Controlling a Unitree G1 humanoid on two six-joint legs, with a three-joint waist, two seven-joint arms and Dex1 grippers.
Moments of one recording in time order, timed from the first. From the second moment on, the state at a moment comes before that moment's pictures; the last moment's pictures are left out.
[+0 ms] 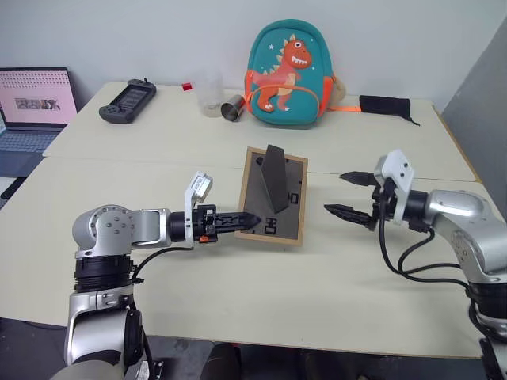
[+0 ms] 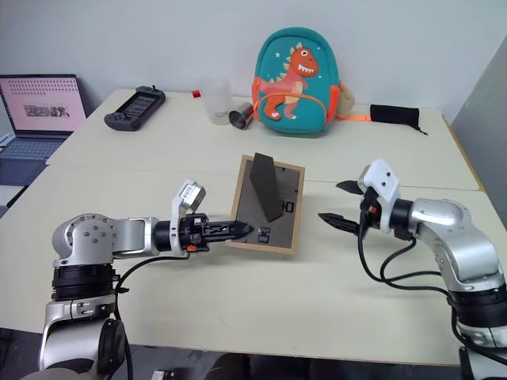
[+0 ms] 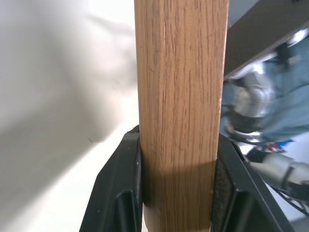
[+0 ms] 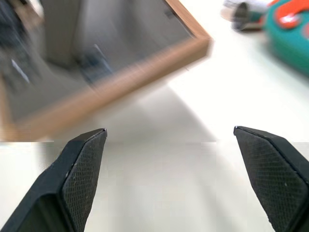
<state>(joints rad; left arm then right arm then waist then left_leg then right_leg) -0.65 0.55 0.23 0.14 -1.05 1.61 -0.76 -0.42 -0.77 0.04 -0.17 0.25 0.25 0.92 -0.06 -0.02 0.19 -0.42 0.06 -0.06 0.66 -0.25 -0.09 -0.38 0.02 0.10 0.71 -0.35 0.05</state>
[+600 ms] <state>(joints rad) -0.61 0.61 0.13 0.24 -1.64 1.60 -0.34 -0.63 -0.57 0.22 0.36 -0.54 -1.00 0.33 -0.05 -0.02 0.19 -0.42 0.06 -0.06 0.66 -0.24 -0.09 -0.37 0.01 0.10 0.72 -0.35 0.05</state>
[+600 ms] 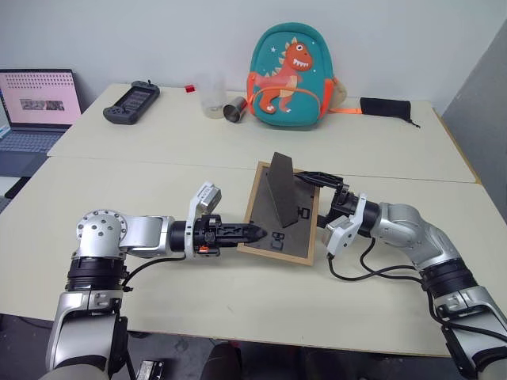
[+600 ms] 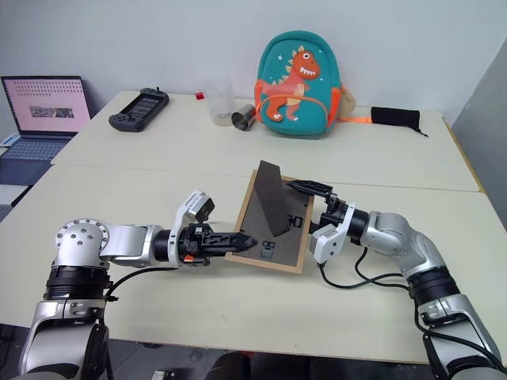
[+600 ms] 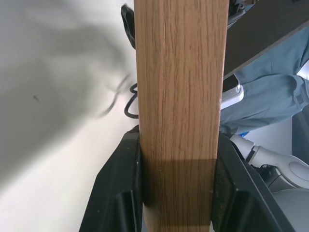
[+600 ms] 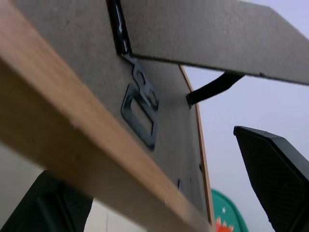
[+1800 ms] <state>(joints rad) -0.44 0.91 0.06 -0.25 -1.06 1.00 -0.56 -0.61 -0.52 0.23 0.12 0.51 0.16 0.77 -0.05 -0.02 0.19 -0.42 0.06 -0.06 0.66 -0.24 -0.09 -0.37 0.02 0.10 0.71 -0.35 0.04</state>
